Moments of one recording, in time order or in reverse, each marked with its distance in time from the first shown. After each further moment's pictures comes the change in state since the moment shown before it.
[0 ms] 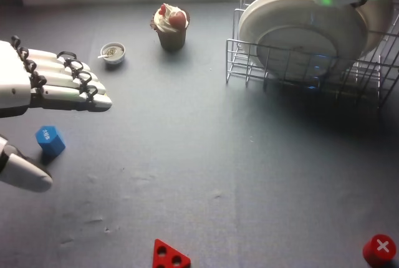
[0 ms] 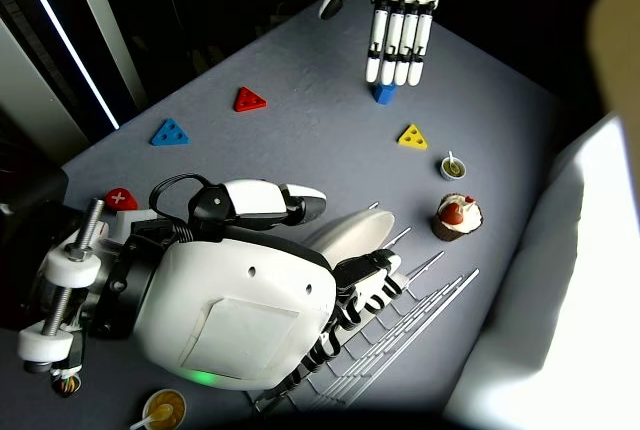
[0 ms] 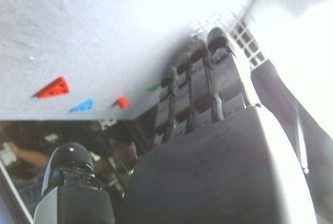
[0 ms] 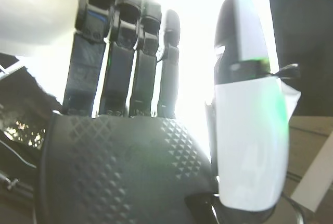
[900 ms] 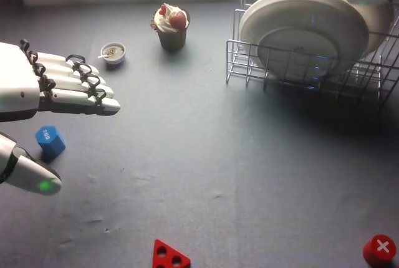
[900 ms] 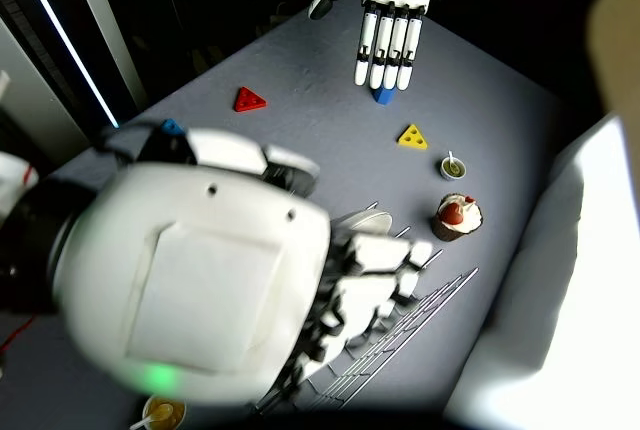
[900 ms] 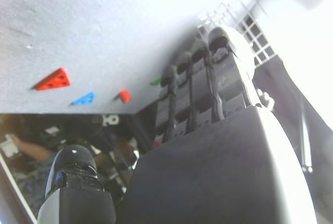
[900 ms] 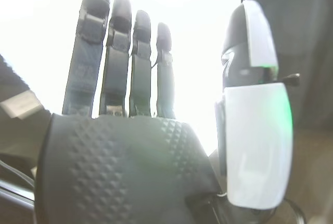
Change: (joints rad) left arm 0.000 -0.009 -0.024 -0.009 0.002 0.000; right arm 0.045 0.152 -0.160 -0.574 0.120 -0.039
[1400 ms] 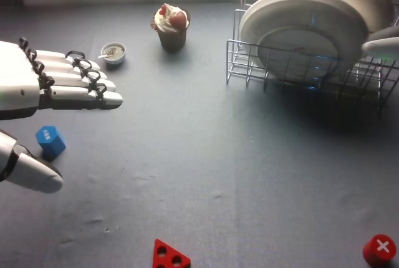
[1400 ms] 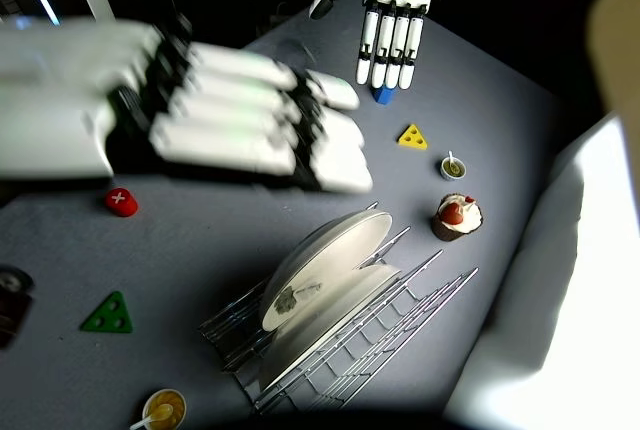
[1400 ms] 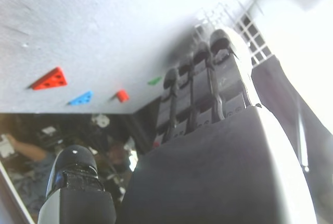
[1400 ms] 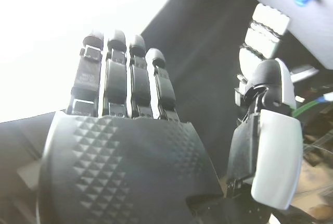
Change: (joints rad) left arm 0.000 0.001 0.000 -0.008 0.002 0.000; right arm -0.172 0.261 -0.275 -0.514 0.337 -0.122
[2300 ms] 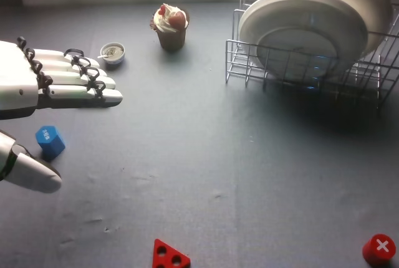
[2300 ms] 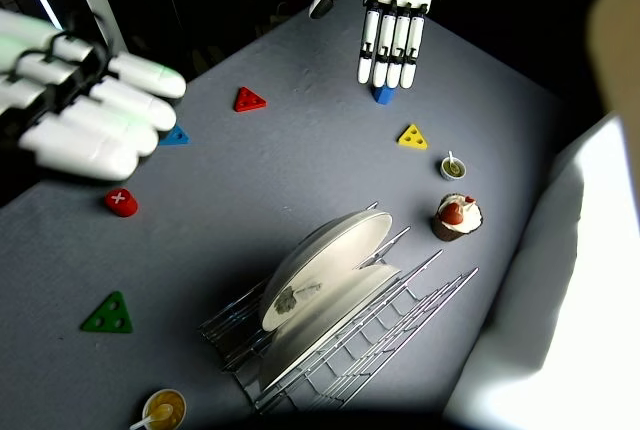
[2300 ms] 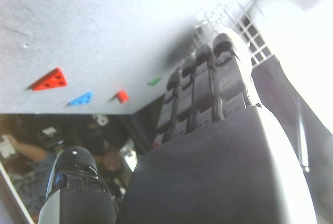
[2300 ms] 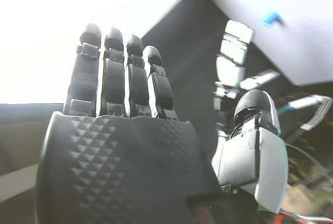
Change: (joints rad) left arm 0.000 0.003 0.000 -0.001 0.001 0.000; right arm -0.095 0.309 -0.238 -0.130 0.046 0.044
